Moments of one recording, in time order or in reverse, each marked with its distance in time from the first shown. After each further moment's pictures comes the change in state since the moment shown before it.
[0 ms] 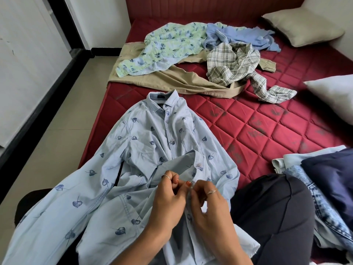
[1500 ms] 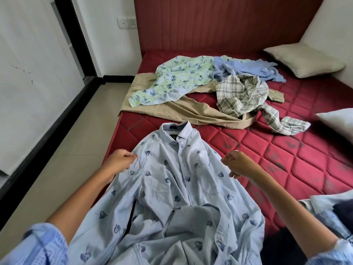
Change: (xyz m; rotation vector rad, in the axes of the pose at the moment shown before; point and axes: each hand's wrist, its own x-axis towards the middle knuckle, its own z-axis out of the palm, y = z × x) left_hand 0.224 0.029 -0.173 0.528 0.059 -0.147; right_hand 0.239 0.060 -0.020 -0.248 -0.377 0.497
